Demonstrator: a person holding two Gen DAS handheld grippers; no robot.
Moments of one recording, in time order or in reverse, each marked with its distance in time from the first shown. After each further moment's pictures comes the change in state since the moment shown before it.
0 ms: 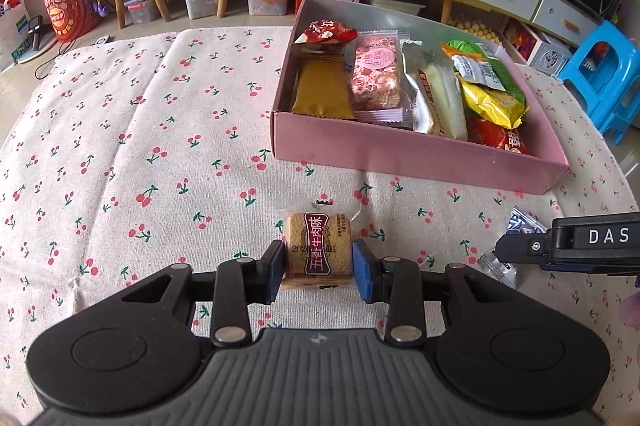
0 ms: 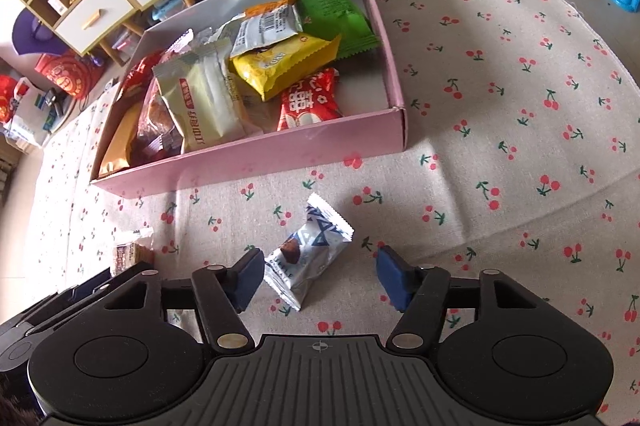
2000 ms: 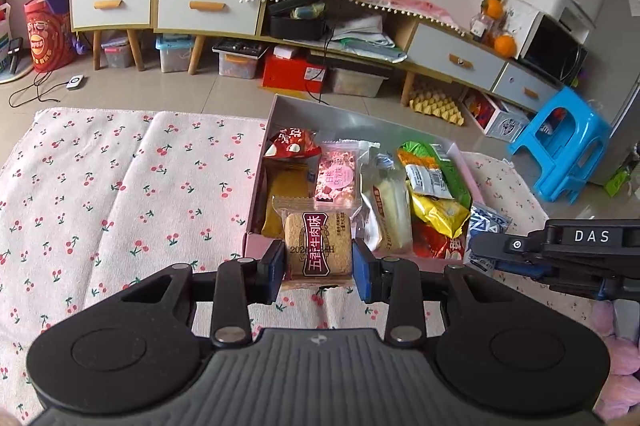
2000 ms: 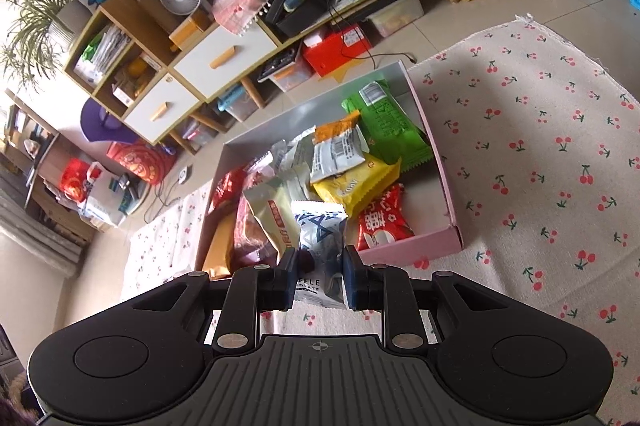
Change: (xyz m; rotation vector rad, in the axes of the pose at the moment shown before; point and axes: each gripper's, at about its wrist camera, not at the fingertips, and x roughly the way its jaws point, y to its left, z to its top) left arm -0.017 0.001 0.042 -0.052 -0.189 -0.152; right arm -0.040 -0.008 0.031 0.096 -0.245 0.251
